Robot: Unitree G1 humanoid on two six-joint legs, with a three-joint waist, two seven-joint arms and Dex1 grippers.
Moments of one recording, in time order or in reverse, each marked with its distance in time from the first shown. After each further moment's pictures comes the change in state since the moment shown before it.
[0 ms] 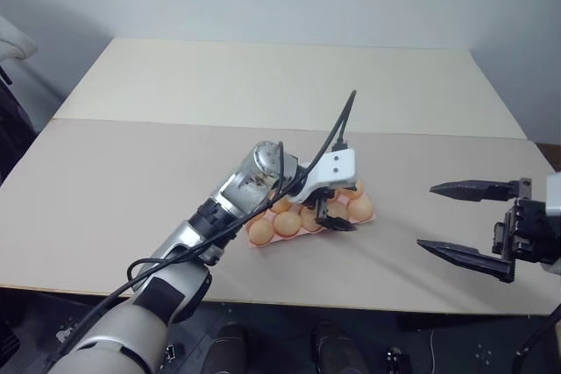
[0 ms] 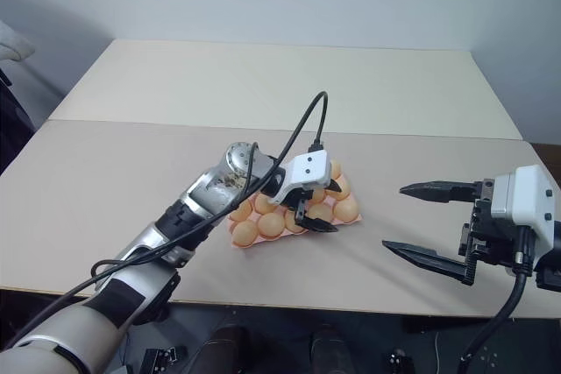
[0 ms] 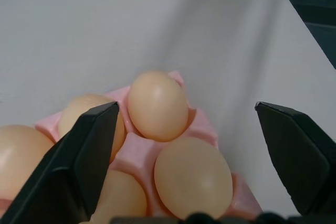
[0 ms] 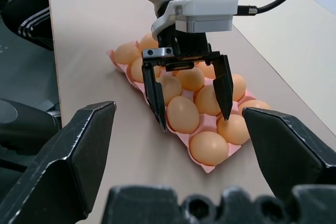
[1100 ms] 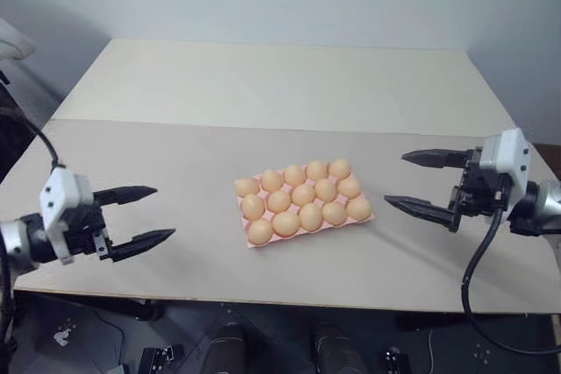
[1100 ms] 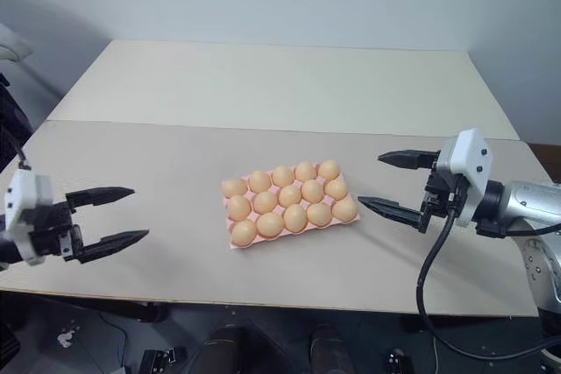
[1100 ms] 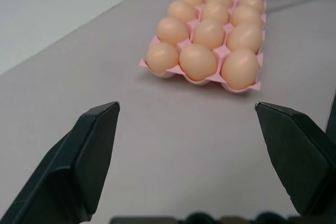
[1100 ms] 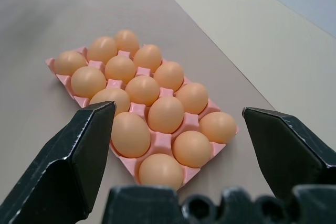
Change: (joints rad) left arm 1.022 0.627 1.083 -0.618 -0.497 0.012 -0.085; right arm -0.323 0.066 0.353 0.195 -0.167 -0.041 -0.139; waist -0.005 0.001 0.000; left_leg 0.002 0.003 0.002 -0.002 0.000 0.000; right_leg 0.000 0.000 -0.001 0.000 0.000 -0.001
